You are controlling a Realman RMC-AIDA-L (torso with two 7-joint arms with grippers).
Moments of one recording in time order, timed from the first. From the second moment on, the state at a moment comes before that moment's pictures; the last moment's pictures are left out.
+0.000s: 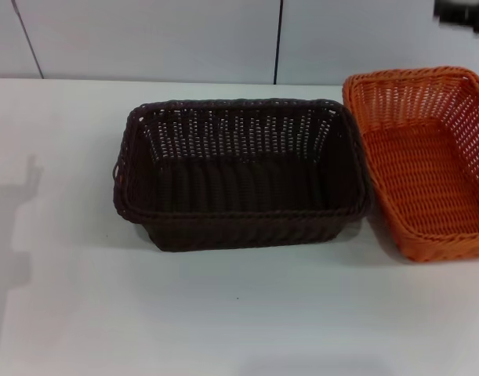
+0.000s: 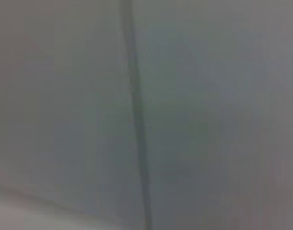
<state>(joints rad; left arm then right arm) -0.29 -2.07 -1.35 -0.40 2.53 1.07 0.19 0.29 2.02 1.81 1.88 -2.48 1.04 -0.29</state>
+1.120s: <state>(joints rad) -0.31 -2.07 -1.43 -0.40 2.50 0.94 0.19 0.36 2.06 1.72 1.88 -2.80 1.75 -0.75</state>
